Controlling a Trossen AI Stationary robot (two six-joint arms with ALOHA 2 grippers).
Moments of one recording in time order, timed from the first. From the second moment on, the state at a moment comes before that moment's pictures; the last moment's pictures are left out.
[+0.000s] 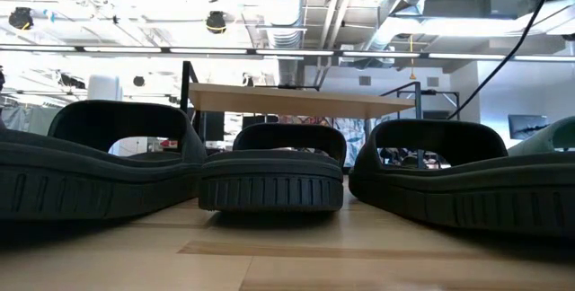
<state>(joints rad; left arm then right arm) 0.00 0.94 1.05 -0.28 -0.23 -0.14 1.12 1.79 1.36 -1.57 0.31 1.48</state>
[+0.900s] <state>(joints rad) 0.00 0.94 1.05 -0.28 -0.24 -0.14 0.79 1.51 1.37 -1.57 0.69 0.86</state>
